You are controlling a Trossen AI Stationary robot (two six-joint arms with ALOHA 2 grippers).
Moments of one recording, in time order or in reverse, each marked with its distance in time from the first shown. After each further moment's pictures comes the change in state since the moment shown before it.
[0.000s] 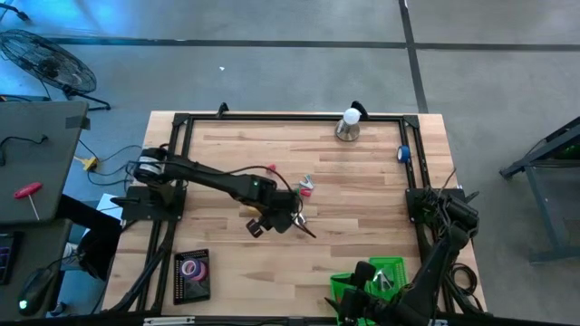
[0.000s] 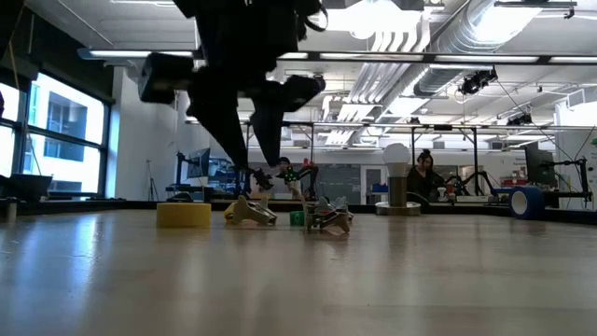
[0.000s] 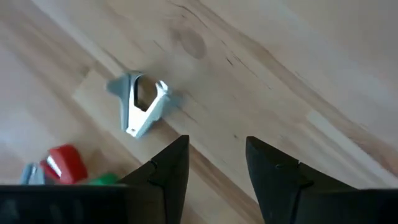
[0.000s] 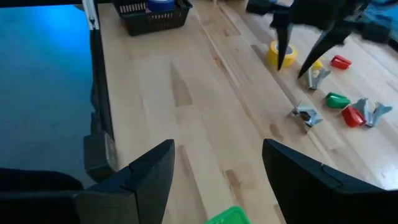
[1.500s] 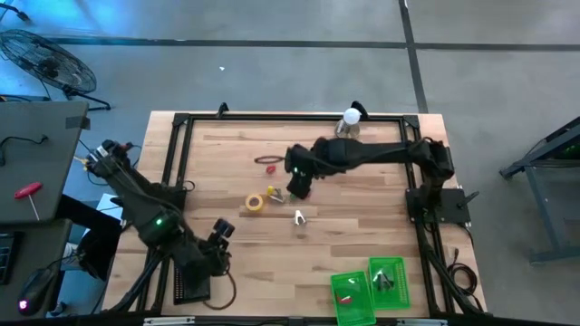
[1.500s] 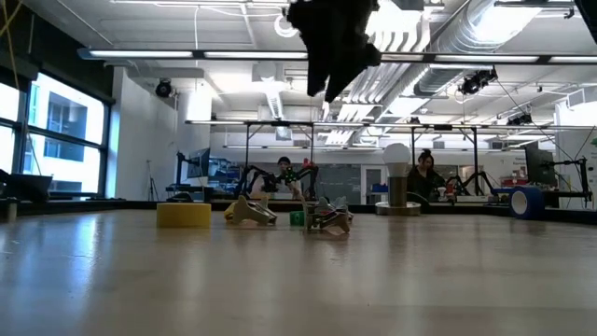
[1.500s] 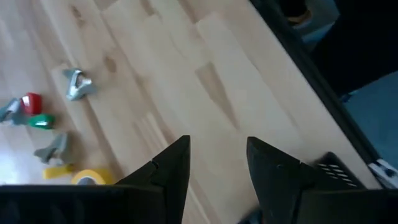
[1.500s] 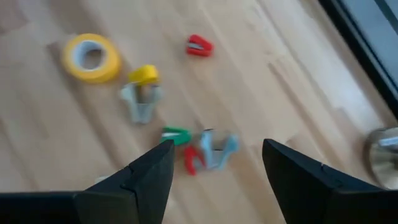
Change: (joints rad) left arm -0.648 -0.415 0.039 -0.335 -0.330 -0.919; right arm -1.011 -0.151 0.000 -0.040 -0.650 -0.669
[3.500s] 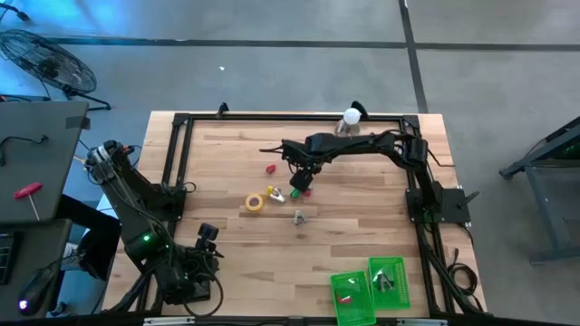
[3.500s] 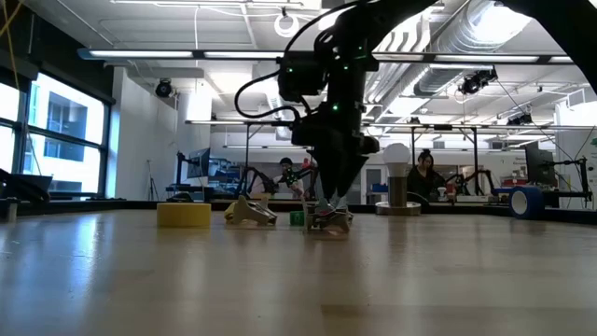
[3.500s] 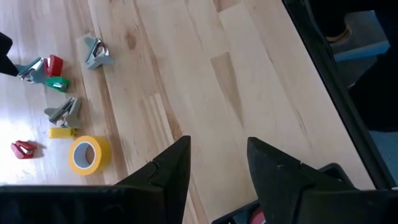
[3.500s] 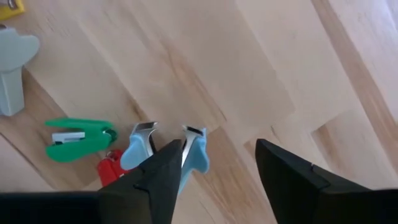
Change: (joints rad) left arm -0.158 0.000 -0.071 -0.015 -0.209 -0.307; right arm -0.192 0.205 -0.180 0.156 -0.204 -0.090
